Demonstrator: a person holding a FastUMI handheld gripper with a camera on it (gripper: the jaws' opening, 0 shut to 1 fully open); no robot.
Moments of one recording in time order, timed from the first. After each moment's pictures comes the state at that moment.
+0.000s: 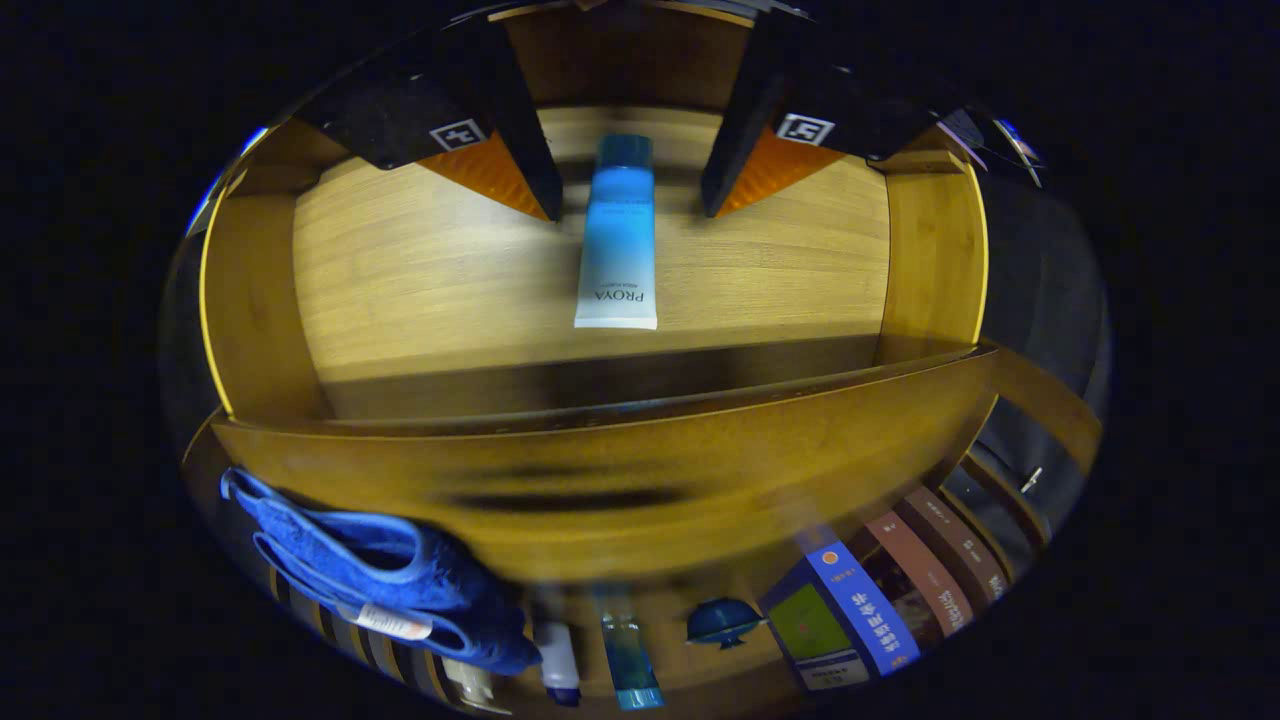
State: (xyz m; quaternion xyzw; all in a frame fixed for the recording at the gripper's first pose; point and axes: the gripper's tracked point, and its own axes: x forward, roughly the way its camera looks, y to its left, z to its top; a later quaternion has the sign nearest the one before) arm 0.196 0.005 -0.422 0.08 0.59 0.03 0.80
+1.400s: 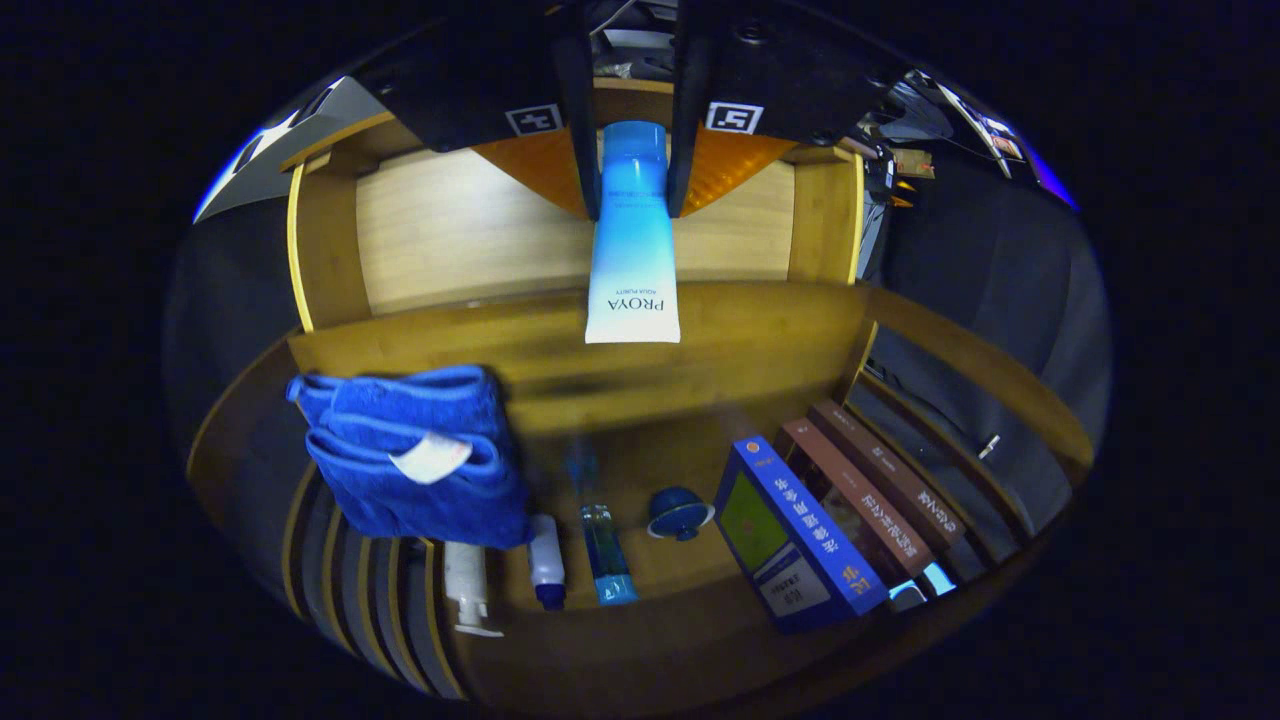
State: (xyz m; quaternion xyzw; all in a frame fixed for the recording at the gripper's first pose) arm 0.243 0.003 -0.282 0.11 0.53 0.07 0.84
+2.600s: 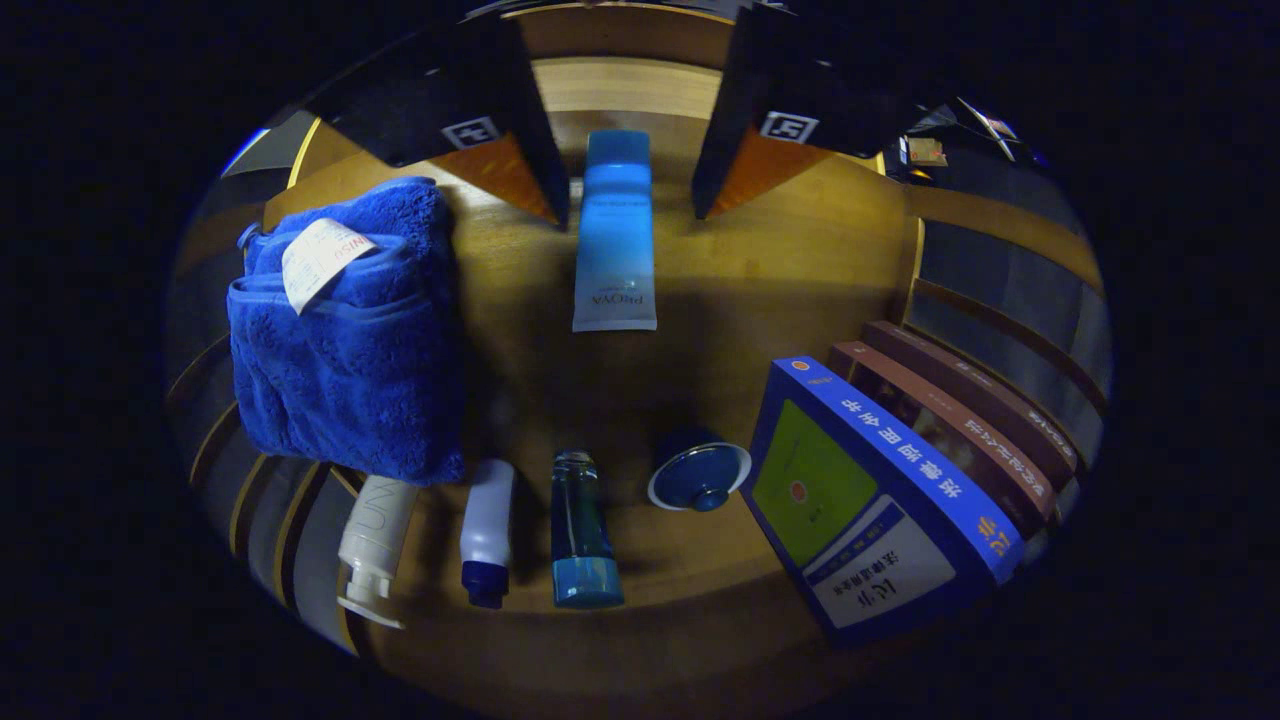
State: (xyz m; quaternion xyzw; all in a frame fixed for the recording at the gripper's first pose) arm 0.353 0.011 -0.310 0.08 0.54 0.06 0.83
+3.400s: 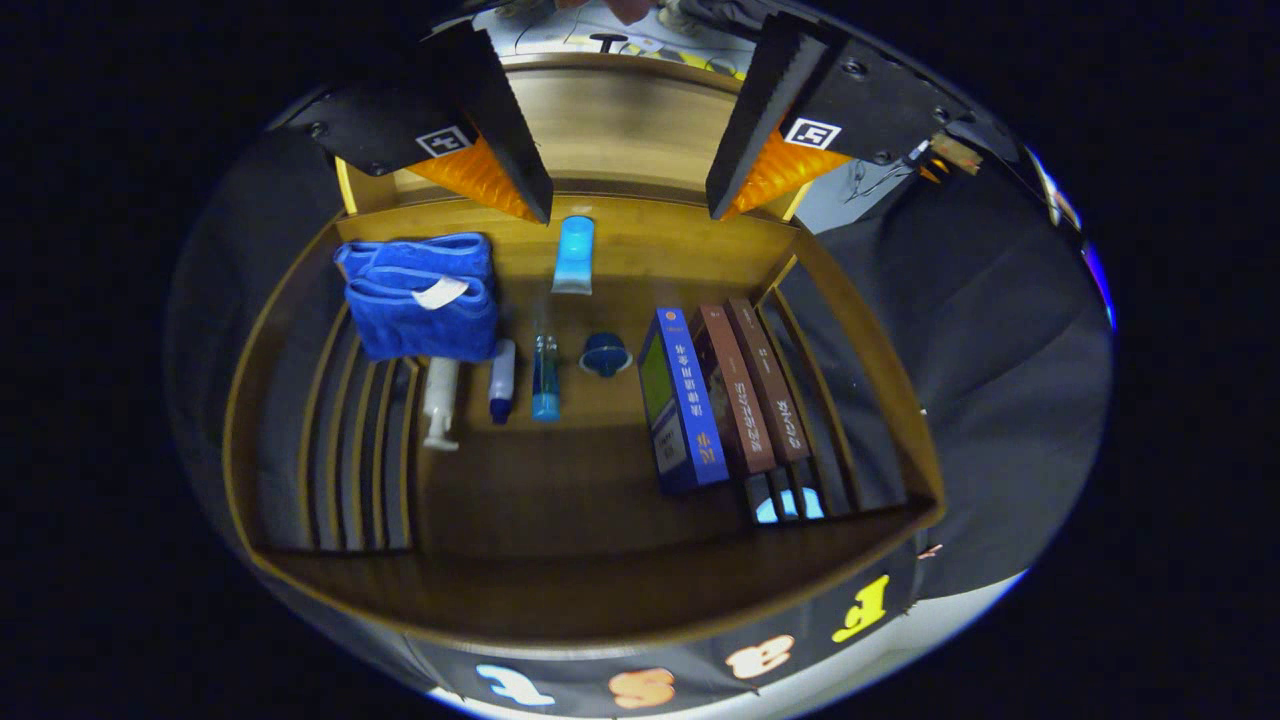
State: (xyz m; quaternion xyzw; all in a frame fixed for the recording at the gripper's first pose) arm 0.204 0.016 -0.170 0.05 0.25 0.12 0.96
